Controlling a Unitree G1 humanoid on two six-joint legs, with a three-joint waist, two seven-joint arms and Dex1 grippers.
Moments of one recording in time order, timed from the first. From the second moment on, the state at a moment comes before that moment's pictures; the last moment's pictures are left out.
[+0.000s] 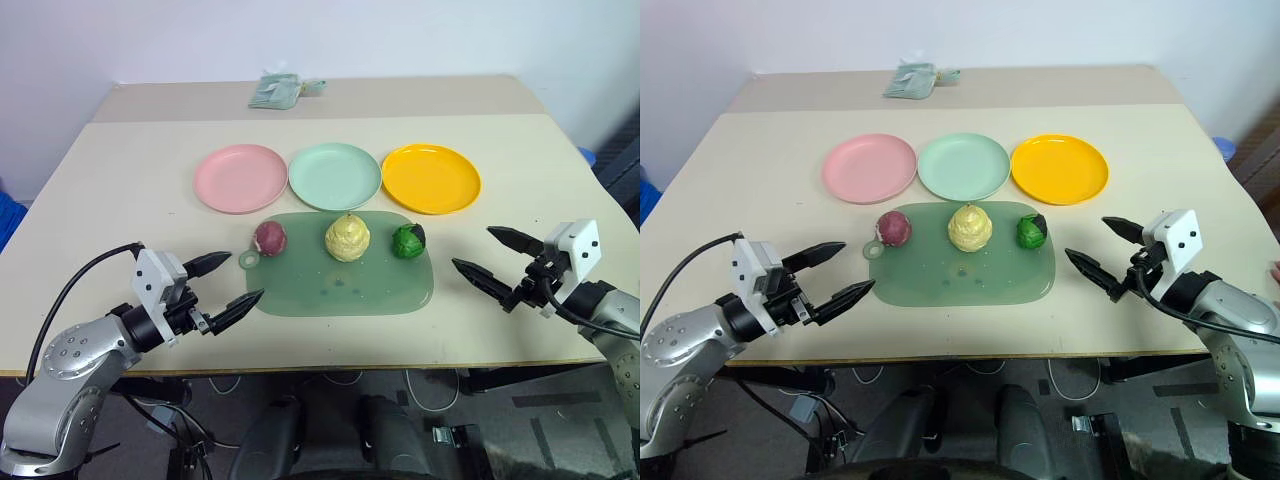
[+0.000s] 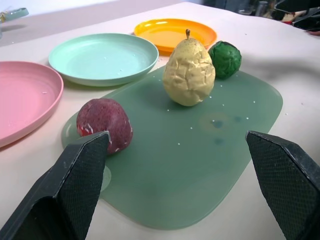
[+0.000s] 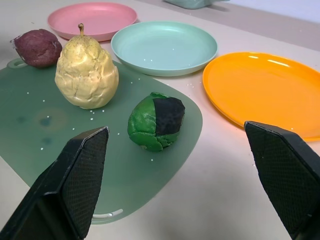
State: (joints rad) left arm 0.16 0.65 0.26 -0.56 -0.61 0.41 -0.75; right arm 0.04 -0.72 -0.40 -0.35 0.55 0.43 0.79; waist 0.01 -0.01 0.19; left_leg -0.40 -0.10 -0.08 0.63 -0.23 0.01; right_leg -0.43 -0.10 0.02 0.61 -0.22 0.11
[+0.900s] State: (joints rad) left arm 0.16 0.66 0.26 -0.56 -0.59 0.49 -0.67; right arm 0.04 -0.72 -0.40 -0.36 0.55 0.43 0.79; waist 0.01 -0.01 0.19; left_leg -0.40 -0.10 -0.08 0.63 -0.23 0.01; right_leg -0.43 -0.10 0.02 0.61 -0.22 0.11
